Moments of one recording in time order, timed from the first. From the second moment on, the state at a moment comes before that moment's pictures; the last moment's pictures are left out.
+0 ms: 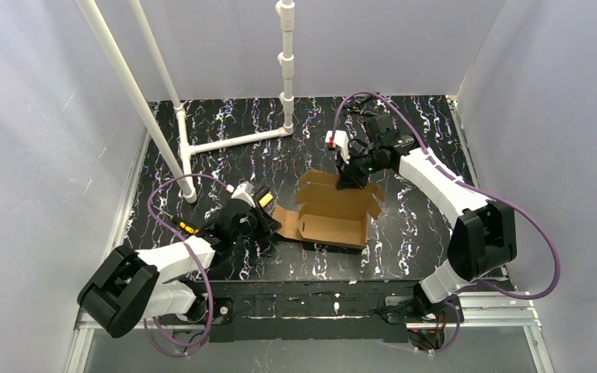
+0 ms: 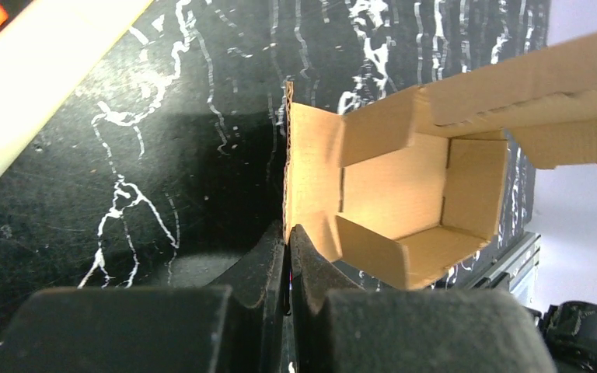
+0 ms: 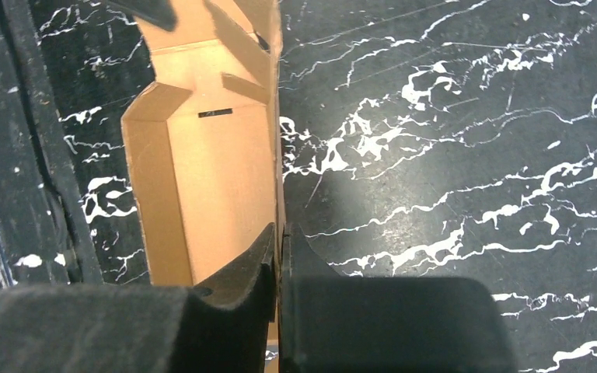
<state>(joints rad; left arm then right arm) -0.63 1.22 0.33 0.31 0.06 -0.89 0.44 1.56 1.31 -0.78 -0.72 -0.68</state>
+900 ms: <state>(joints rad) -0.64 1.12 0.39 0.28 0.15 -0.63 0.44 1.62 1.31 -0.66 -0.63 -0.50</state>
